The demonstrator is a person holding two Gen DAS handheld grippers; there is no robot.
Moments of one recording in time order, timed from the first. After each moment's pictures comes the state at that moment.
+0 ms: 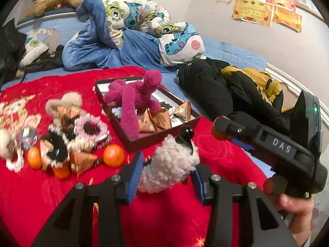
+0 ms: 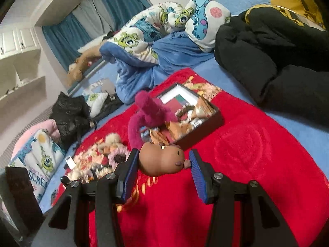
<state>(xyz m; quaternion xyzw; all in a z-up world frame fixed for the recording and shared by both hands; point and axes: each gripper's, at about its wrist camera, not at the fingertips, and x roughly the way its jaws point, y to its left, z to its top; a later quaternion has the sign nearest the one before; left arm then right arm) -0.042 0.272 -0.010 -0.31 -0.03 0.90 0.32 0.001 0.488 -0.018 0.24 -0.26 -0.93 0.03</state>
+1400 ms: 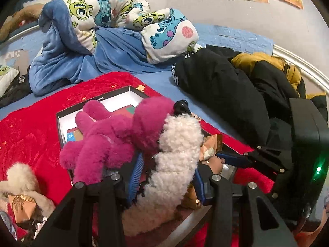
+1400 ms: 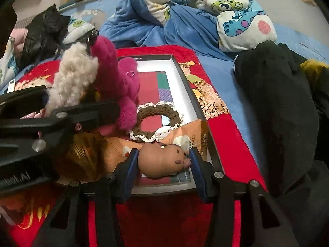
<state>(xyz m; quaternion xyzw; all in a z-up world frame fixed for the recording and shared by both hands) -0.207 0.374 -0.036 -0.30 0.05 0.88 0.36 -0.148 0.477 -0.072 0.36 0.05 -0.93 -0.01</state>
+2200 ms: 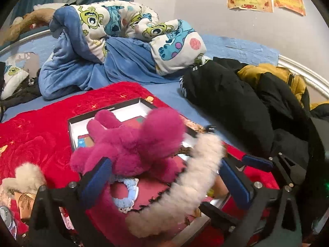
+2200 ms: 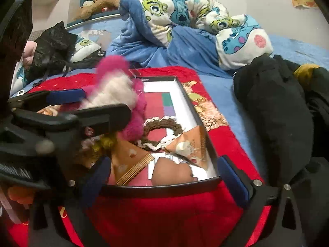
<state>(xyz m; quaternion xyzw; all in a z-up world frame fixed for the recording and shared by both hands) -0.203 0.358 -0.026 -0.26 0.02 0.90 0.33 -0.125 0.472 -0.062 0.29 0.04 -0.96 -0.01</state>
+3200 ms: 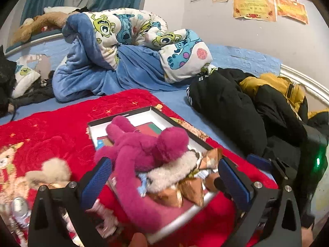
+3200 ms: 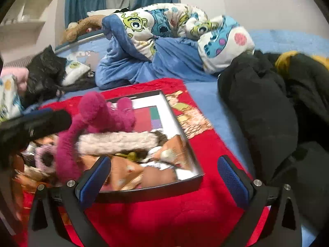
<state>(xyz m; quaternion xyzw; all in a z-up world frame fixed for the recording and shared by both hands) -0.165 0.322 0.008 -0.25 0.02 0.92 0.30 -0.105 0.494 -0.043 0.26 -0.06 -0.96 -0.01</state>
